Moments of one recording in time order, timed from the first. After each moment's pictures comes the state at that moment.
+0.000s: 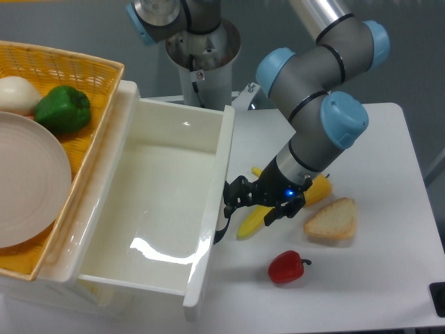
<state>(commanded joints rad) 2.63 -1.98 -1.44 -1.37 0.99 0.53</state>
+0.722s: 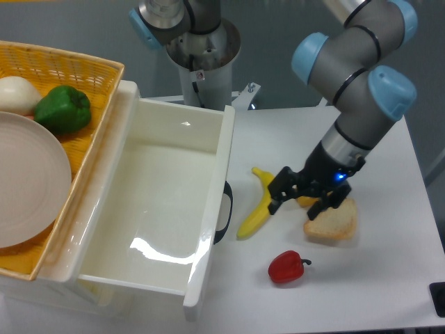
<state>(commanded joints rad) 2.75 -2.00 -1.42 -1.20 1.09 0.57</state>
